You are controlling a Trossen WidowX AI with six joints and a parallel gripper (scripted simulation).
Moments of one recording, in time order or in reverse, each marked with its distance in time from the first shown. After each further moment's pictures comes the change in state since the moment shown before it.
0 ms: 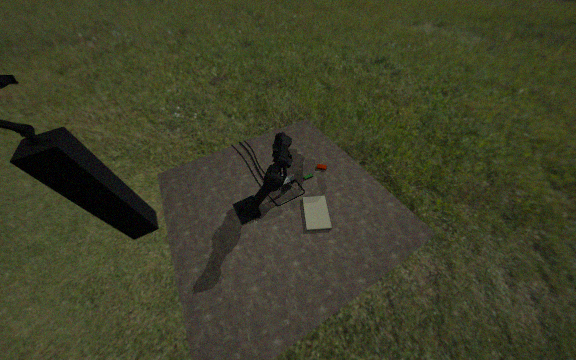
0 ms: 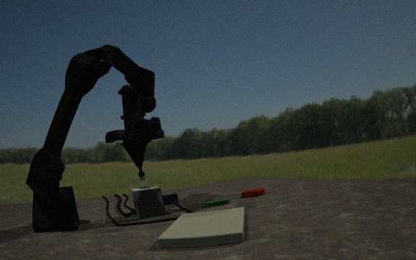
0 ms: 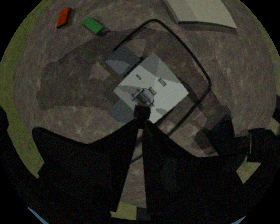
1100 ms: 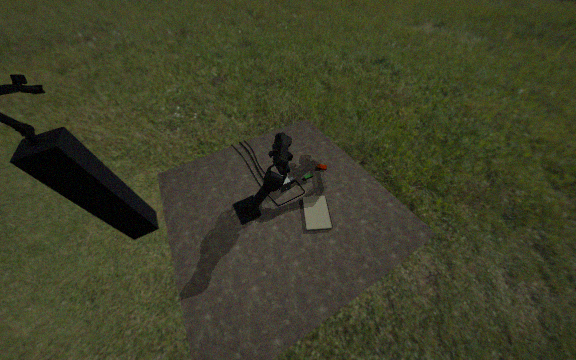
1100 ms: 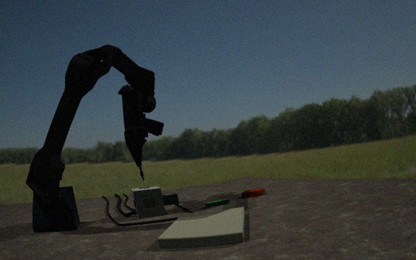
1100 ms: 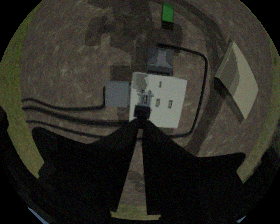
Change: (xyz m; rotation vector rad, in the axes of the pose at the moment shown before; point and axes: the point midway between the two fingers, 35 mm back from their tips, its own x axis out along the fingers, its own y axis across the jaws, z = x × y) arm 0.000 0.000 0.000 -0.864 0.000 0.000
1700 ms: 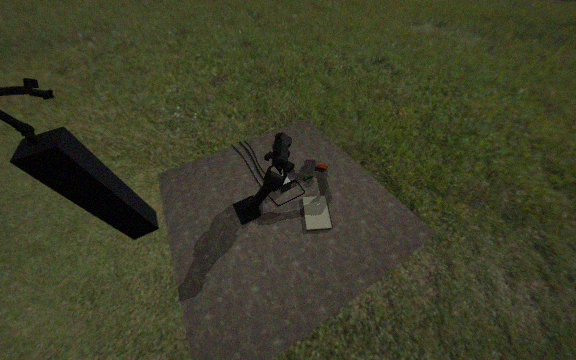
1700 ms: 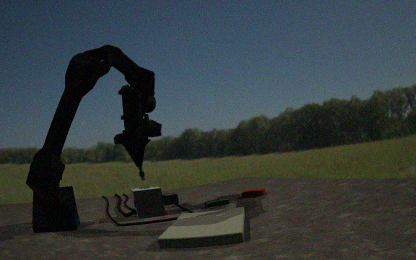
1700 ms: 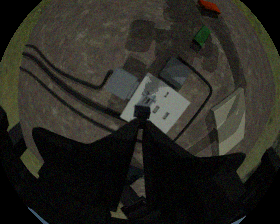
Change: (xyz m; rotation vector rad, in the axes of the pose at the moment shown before) arm 0.000 0.000 0.000 -0.471 0.000 0.000
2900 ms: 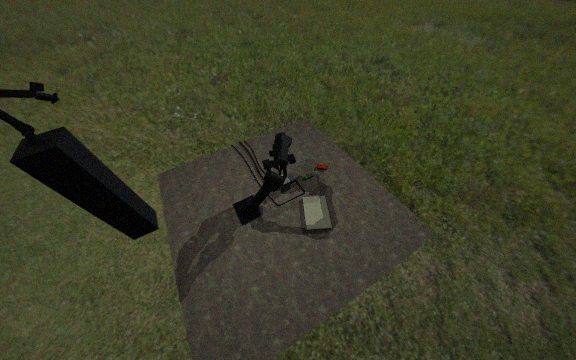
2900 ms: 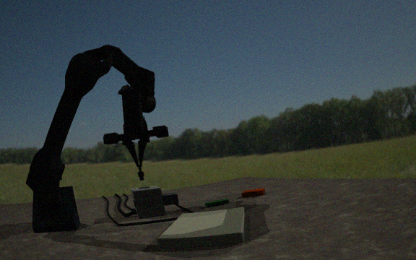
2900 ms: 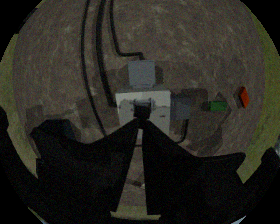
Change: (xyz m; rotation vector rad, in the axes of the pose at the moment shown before) arm 0.000 0.000 0.000 -0.942 0.000 0.000
